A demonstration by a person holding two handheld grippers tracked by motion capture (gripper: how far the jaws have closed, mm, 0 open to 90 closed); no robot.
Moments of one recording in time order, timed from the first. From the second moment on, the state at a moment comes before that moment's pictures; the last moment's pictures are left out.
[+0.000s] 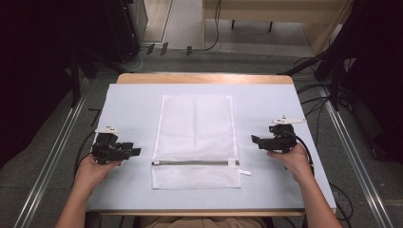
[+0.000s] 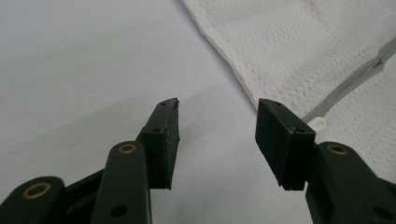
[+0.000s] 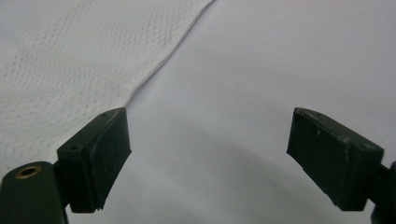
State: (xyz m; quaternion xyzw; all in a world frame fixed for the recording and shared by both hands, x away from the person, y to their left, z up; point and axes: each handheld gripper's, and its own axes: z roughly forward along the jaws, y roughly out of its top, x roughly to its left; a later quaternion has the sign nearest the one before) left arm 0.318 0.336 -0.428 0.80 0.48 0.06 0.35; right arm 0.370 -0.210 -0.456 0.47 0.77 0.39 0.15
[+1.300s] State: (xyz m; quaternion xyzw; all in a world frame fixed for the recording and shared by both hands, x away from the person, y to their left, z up) left arm 0.329 0.344 -0.423 0.77 0.52 0.01 0.36; right arm 0.364 -0.204 -0.455 0.47 0.79 0.37 0.13
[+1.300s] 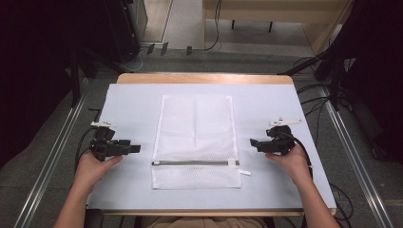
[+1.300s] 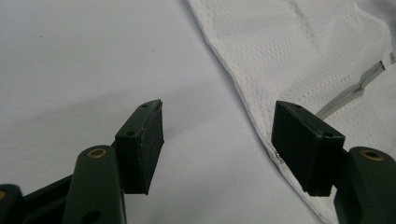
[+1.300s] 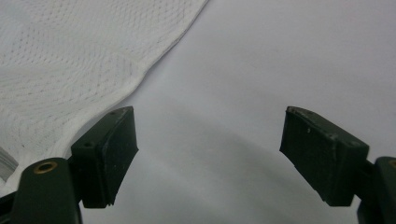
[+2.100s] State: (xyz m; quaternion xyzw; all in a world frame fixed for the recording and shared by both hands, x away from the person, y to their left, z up) left arm 0.327 0.341 -0.422 0.78 0.51 0.00 0.36; right arm 0.361 -0.195 -0.453 0.46 0.80 0.37 0.13
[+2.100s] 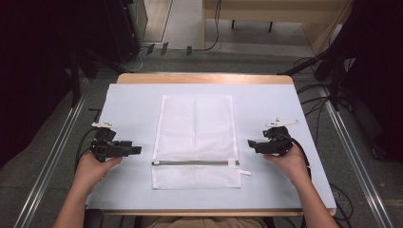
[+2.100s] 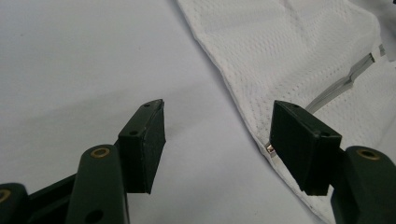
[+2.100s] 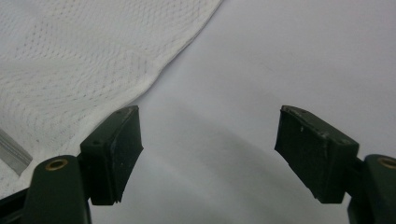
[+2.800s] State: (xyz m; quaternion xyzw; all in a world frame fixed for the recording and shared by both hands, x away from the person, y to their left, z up) left arm 0.324 0.339 -0.420 0.78 0.51 0.00 0.37; right arm 0.350 -0.170 -0.445 0.43 0.82 0.36 0.11
